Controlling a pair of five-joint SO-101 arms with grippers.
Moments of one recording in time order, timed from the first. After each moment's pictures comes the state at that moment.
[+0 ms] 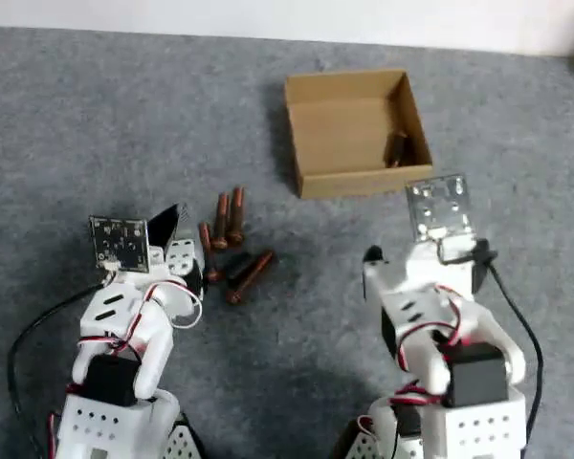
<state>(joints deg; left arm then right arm) 5.5 -89.5 81.3 34.1 12.4 -14.5 -67.3 43.5 71.5 5.7</state>
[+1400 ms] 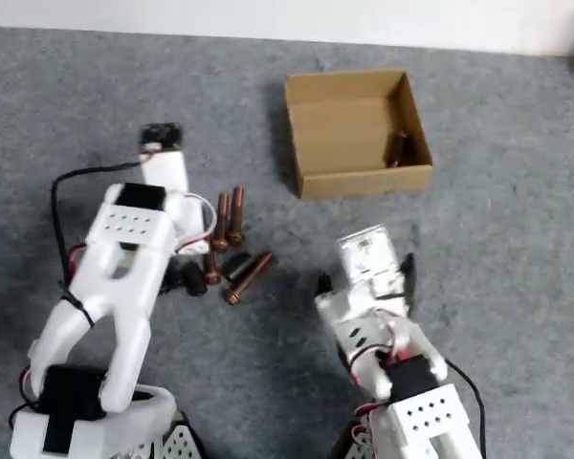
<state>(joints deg) 0.1 -12.4 31.3 66.1 20.7 -27.4 -80.0 87.6 39.1 5.6</state>
